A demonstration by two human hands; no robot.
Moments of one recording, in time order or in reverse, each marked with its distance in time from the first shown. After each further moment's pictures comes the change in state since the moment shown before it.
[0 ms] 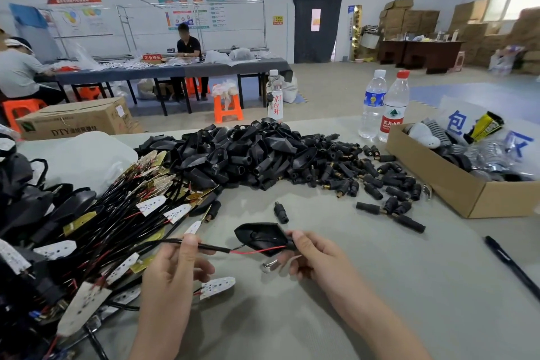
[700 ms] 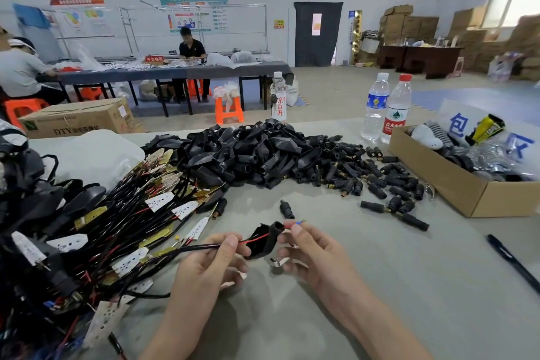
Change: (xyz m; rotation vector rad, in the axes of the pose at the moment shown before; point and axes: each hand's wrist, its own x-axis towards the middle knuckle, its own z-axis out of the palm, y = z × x) left_hand -0.008 0.012 0.011 -0.203 -0.320 -0.210; right_hand -0.009 -0.002 0.022 0.275 0.024 -0.007
